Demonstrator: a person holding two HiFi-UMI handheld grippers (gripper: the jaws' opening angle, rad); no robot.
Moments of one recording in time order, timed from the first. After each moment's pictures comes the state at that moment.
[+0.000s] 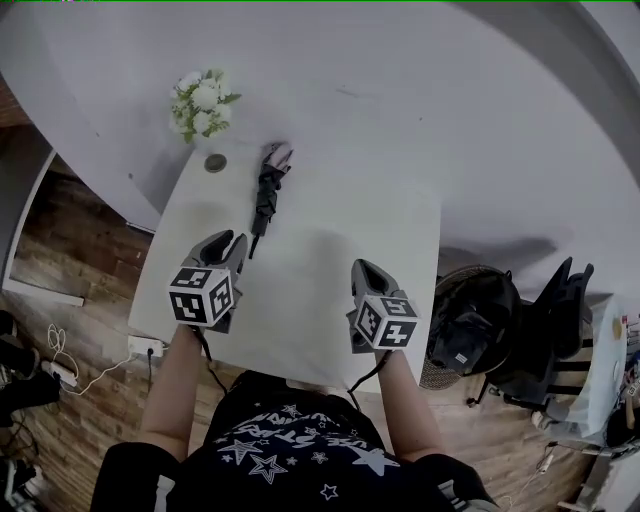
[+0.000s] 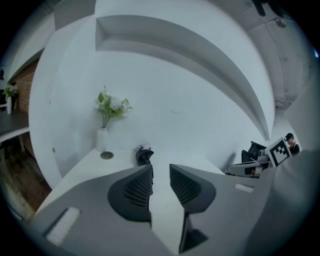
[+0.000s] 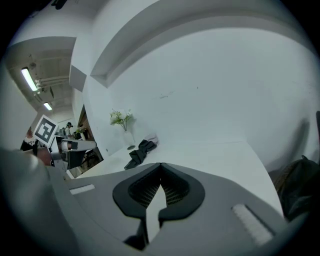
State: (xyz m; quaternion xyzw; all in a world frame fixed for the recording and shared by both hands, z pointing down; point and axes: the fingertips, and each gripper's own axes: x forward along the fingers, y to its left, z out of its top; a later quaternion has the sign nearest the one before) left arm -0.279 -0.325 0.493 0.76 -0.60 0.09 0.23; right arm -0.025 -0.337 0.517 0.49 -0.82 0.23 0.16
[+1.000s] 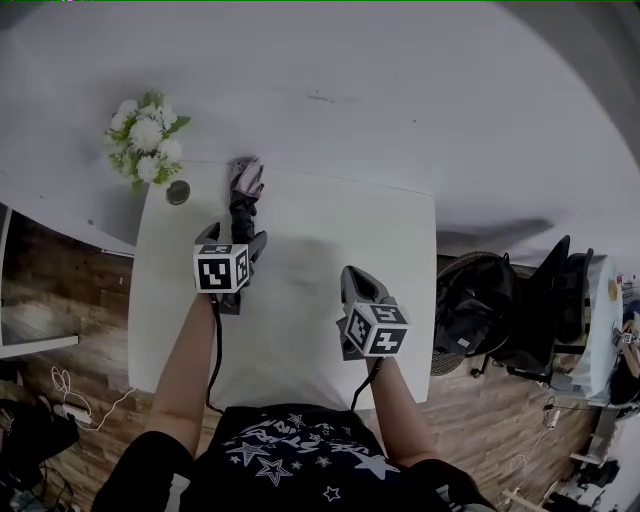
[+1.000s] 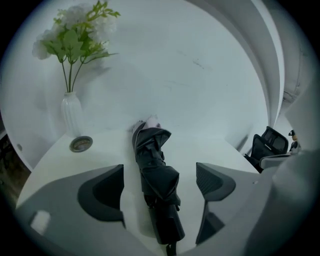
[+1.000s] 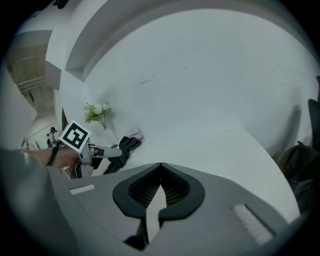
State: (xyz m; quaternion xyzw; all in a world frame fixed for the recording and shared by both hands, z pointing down) left arm -0.260 -0.477 0.615 0.74 -0.56 0.21 0.31; right arm -0.028 -0.398 0.564 0.55 -0.77 0.28 0.18
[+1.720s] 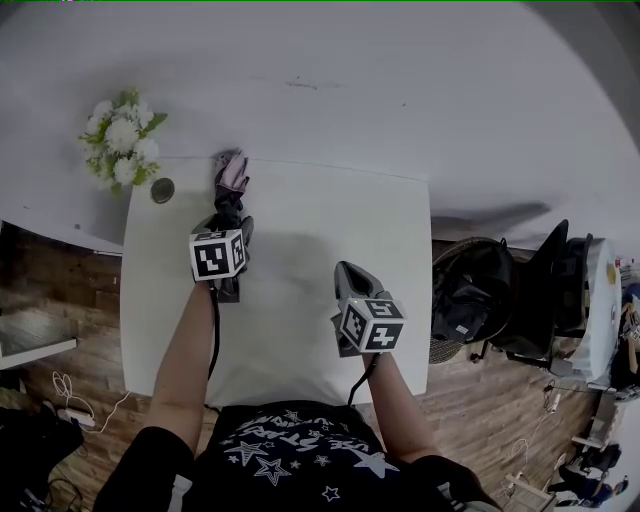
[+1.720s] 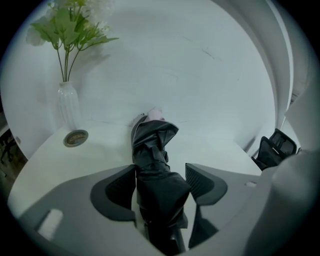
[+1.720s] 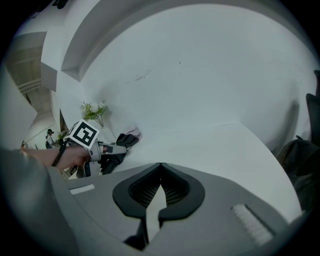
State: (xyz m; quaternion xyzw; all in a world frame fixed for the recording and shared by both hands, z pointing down) left arm -0.254 -0.499 0.642 0.72 -0.57 0.22 0.33; right arm -0.020 -0.397 0.580 0.55 -0.76 0.30 0.18
